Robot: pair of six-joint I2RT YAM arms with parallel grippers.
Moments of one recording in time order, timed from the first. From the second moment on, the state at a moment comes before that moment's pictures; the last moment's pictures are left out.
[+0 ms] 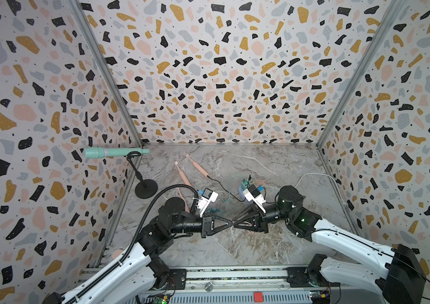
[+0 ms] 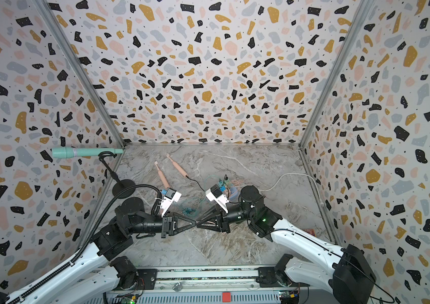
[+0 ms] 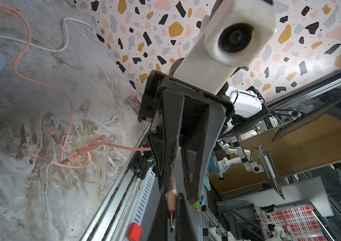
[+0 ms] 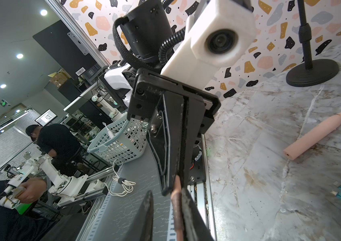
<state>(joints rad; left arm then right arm) -0.72 0.72 0.58 -0.06 0.79 -0.81 0.82 1.07 0.66 0.32 -1.02 0.48</state>
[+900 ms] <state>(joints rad) -0.69 0.72 0.63 -0.19 0.68 -0.74 0.79 1.05 0.65 0.32 -0.94 0.52</state>
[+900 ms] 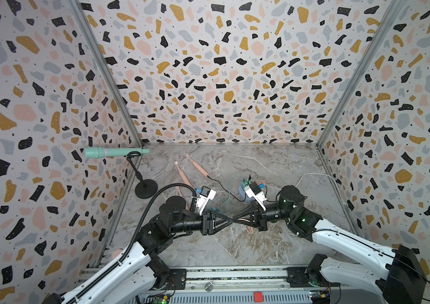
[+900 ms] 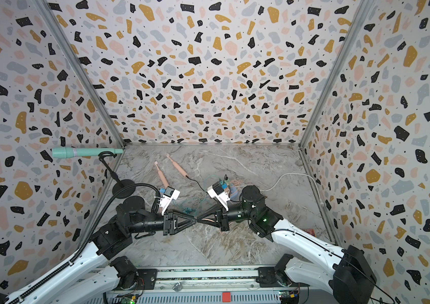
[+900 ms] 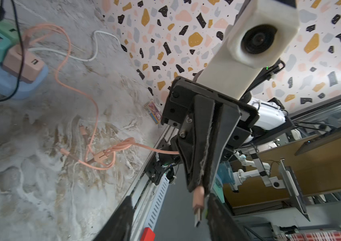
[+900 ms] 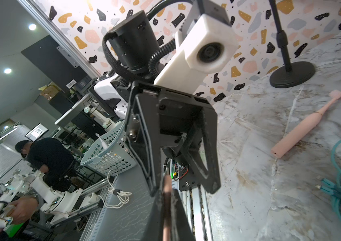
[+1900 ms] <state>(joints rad) -0.18 1.02 0.60 -0.60 0.07 -0.79 1.05 0.98 0.47 0.30 -0.37 0.41</state>
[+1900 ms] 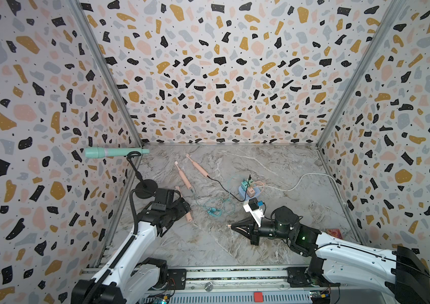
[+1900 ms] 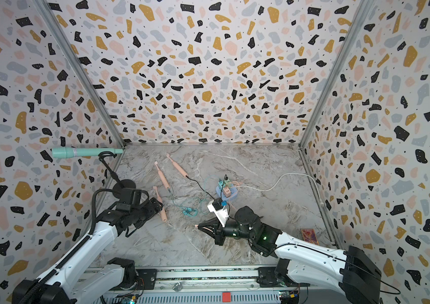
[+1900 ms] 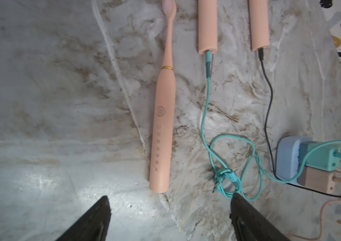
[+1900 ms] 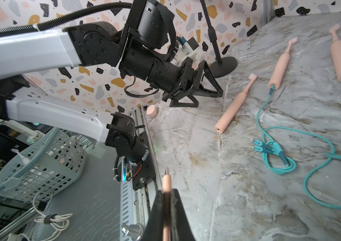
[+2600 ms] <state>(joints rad) -0.18 1.55 0.85 -0.58 -0.06 -0.72 1.17 1.05 0.46 0.31 -0.25 0.33</state>
